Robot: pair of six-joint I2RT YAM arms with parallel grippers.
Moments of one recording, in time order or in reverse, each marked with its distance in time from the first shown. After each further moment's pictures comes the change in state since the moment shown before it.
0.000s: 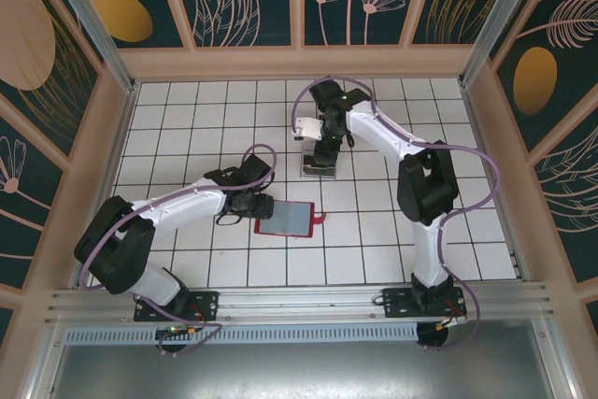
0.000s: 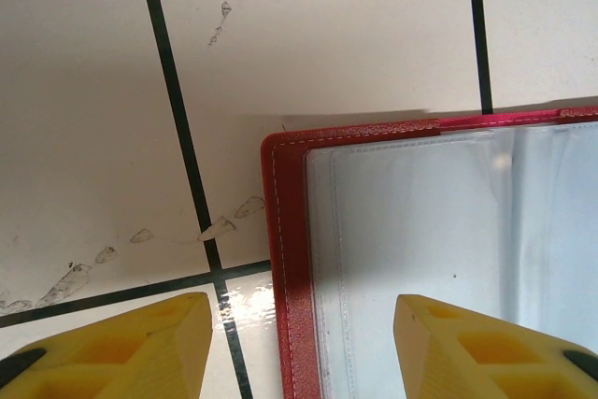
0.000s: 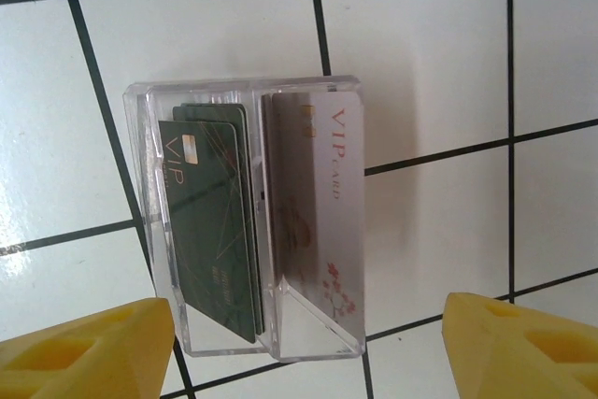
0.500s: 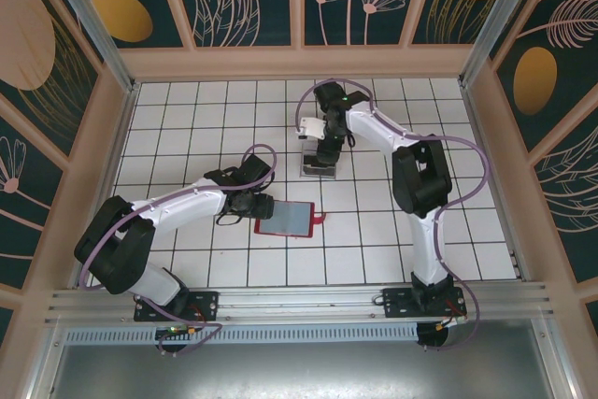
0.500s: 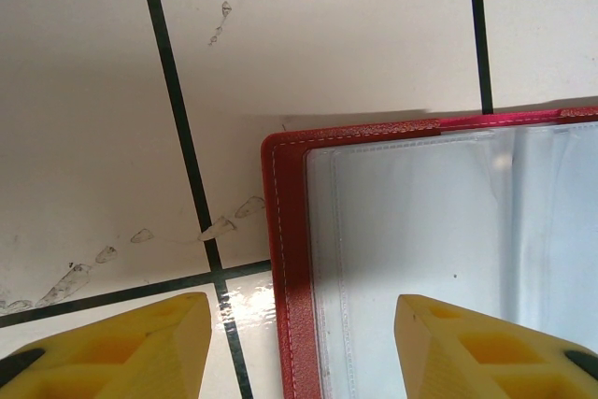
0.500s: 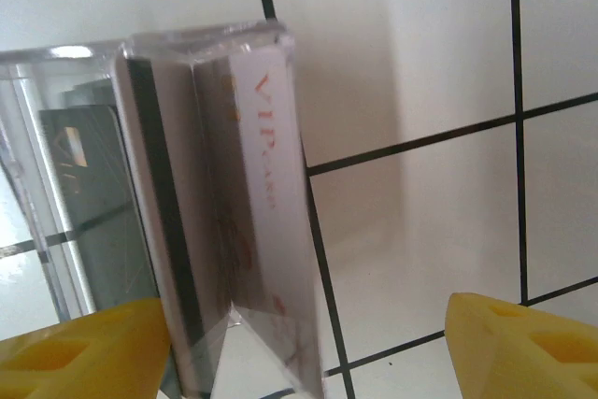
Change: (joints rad) left arm 0.000 0.000 0.000 0.000 0.000 0.000; right arm -0.047 0.082 0.002 0.077 0.019 0.001
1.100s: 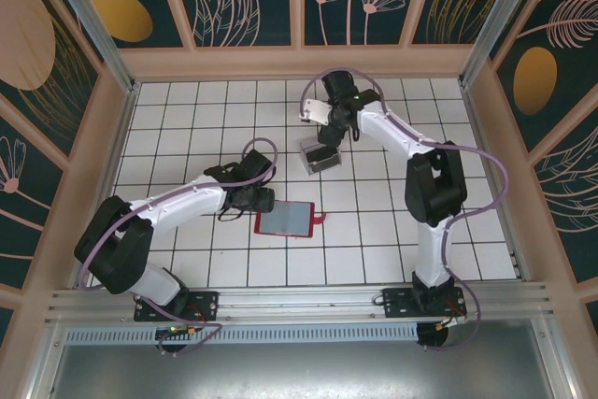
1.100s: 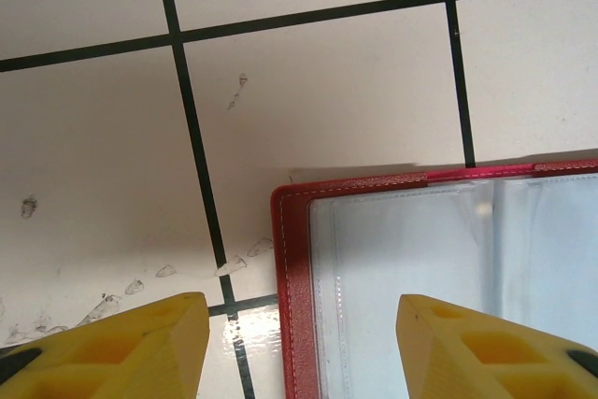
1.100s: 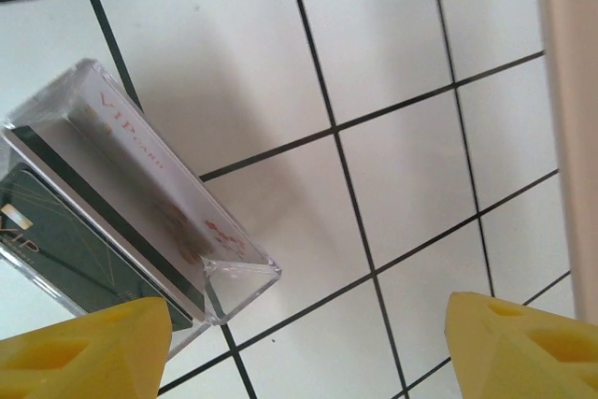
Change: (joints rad) left arm 0.001 0.001 0.045 -0.004 -0.055 0.004; right arm -0.016 -0.143 -0.082 0.194 0.042 0.031
